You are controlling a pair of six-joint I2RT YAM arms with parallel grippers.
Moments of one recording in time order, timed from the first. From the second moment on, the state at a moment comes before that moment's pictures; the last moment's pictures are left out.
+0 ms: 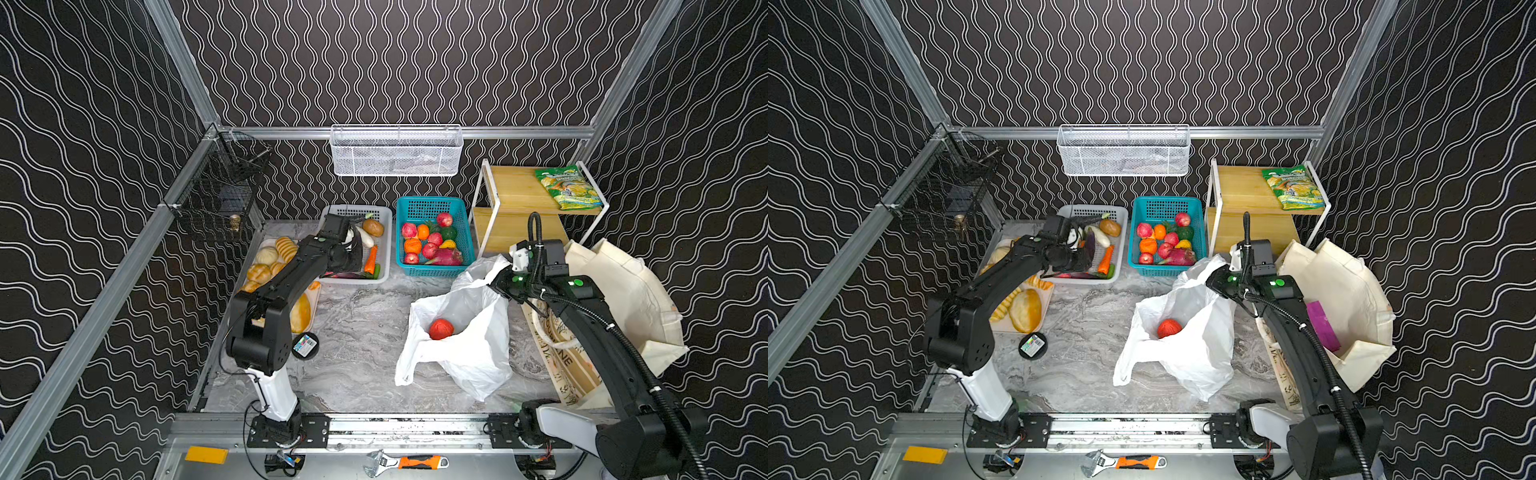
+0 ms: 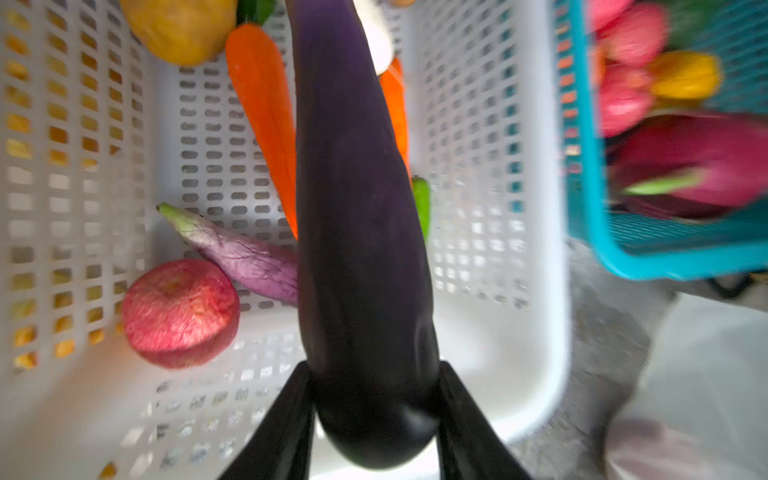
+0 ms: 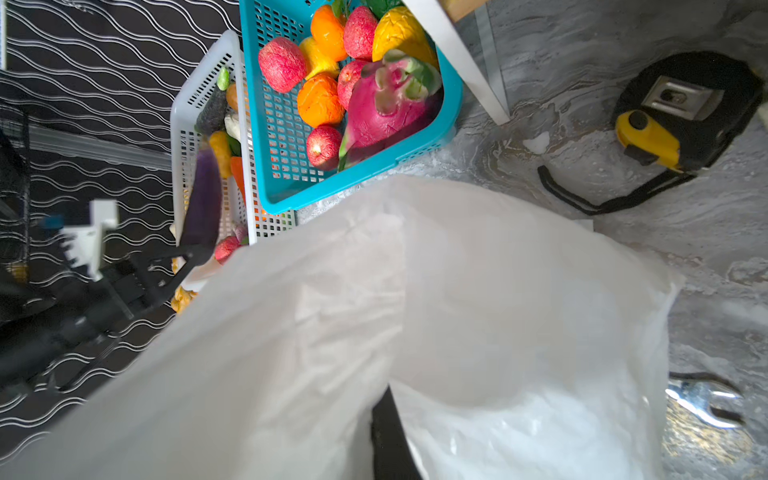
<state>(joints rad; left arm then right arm) -0.29 1.73 1.45 -0.69 0.14 -0.25 0.14 1.20 1.14 -0.79 -0.36 0.63</state>
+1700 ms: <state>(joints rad) -0.63 1.37 1.47 -1.35 0.82 0.32 0.14 1.25 1.17 -0.78 -0.36 0.65</state>
